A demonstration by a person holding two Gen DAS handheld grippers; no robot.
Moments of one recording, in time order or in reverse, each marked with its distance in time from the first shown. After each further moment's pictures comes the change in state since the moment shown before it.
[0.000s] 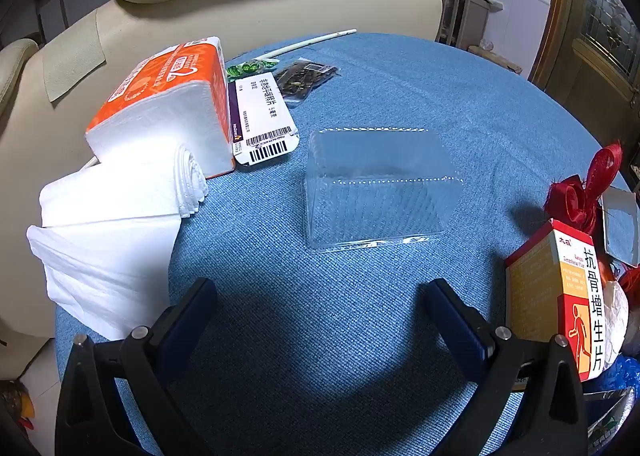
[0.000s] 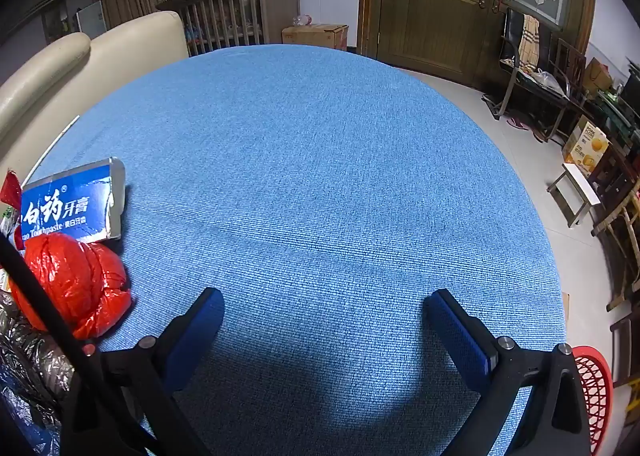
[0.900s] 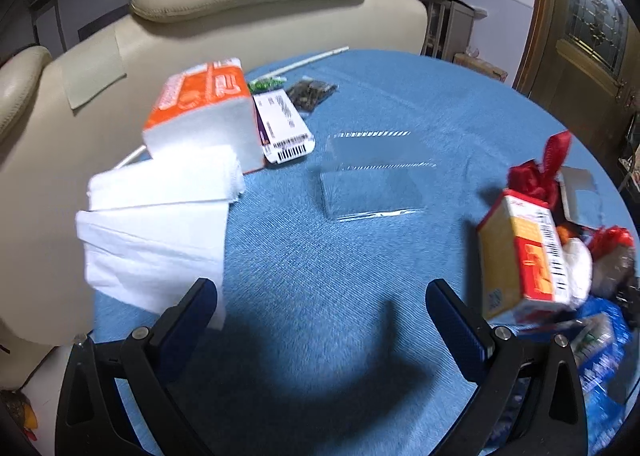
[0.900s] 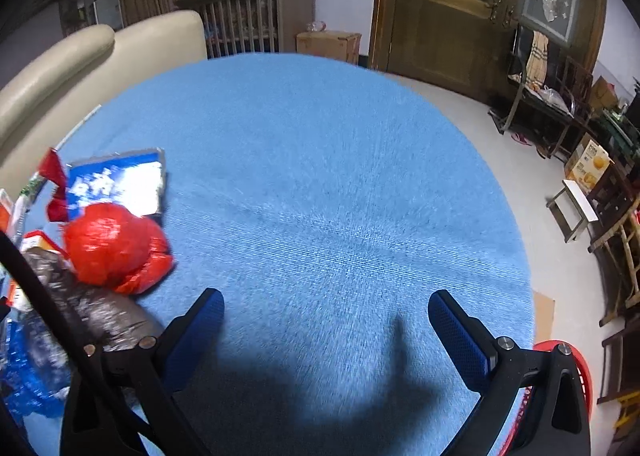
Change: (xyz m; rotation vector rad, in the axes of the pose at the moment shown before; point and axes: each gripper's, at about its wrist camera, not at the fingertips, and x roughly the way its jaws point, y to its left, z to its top) left arm -0.064 0.019 -0.027 0.030 -0.057 -0.033; right arm -0.061 0.003 -0.017 -0.058 -0.031 0.012
